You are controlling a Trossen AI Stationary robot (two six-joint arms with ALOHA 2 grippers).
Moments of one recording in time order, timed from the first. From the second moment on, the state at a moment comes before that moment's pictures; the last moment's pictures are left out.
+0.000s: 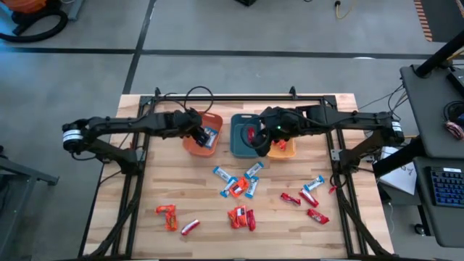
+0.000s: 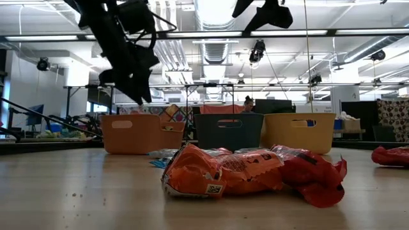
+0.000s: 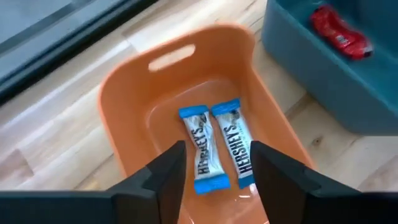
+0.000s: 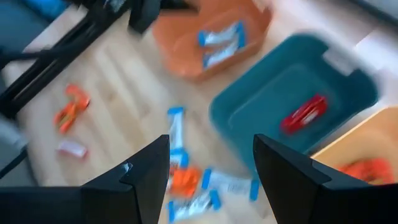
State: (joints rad) left arm 0.30 1.31 0.90 -0.56 -0.33 -0.47; right arm -0.03 1.49 1.55 -0.90 0.08 0.66
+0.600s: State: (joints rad) left arm 0.04 1.12 1.12 -0.47 0.01 -0.29; right arm 0.23 1.53 1.42 -1.20 -0.27 0.93
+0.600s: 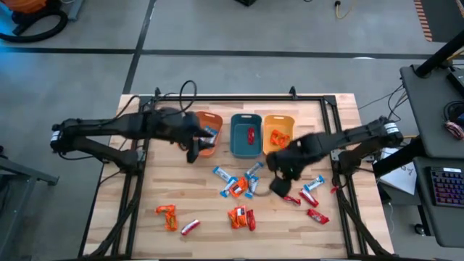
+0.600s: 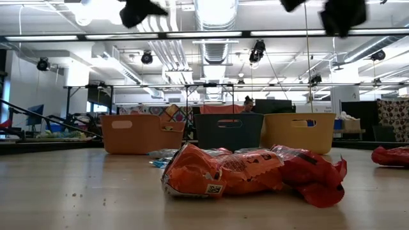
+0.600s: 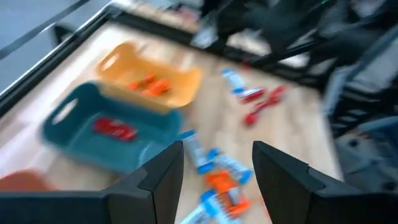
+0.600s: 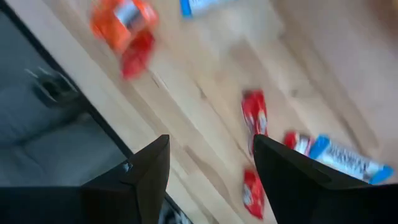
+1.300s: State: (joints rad) left arm -0.12 1.08 1.12 -0.41 -0.10 -0.35; right arm 0.41 1.59 0.91 -0.80 -0.23 1.09
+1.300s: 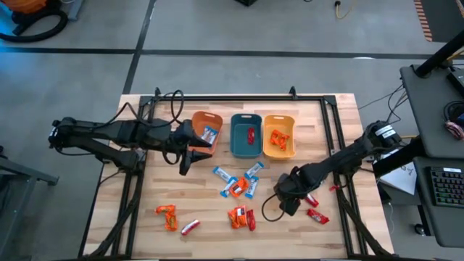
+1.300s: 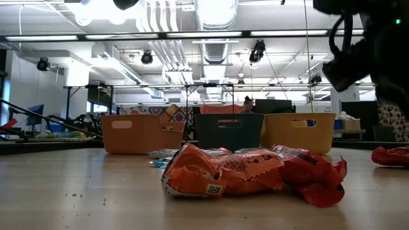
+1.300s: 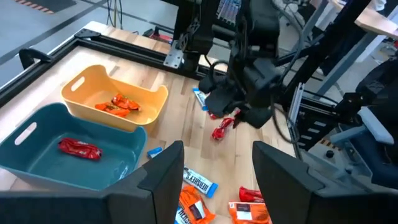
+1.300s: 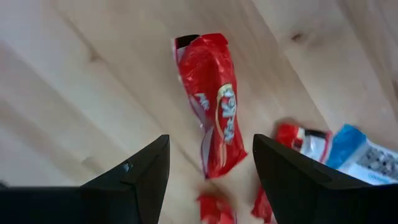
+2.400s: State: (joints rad) left arm -0.12 1.11 1.11 -0.38 -0.10 -0.35; right arm 0.27 1.64 1.32 -0.77 0.13 0.92
